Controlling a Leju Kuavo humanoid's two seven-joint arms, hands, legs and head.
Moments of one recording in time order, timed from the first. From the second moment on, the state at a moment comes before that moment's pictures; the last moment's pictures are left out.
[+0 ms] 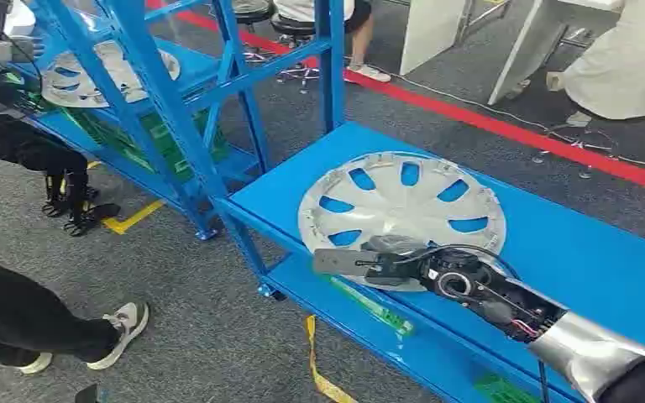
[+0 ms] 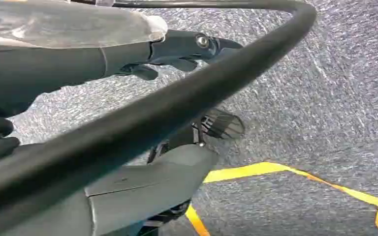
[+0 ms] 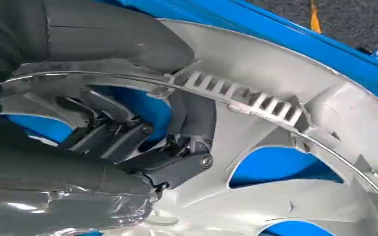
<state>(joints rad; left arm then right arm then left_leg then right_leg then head) -0.09 0.15 -0.80 -0.22 1.35 0.06 -0.27 -0.69 -0.16 1.01 -1.20 0.38 0.42 0.57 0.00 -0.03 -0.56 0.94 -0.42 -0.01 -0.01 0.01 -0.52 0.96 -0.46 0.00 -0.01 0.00</state>
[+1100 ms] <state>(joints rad) -0.09 0.15 -0.80 -0.22 1.36 0.07 -0.27 -0.69 -0.13 1.05 -1.13 0.40 0.42 0.53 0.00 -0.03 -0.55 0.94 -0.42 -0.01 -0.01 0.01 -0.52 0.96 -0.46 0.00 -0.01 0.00</state>
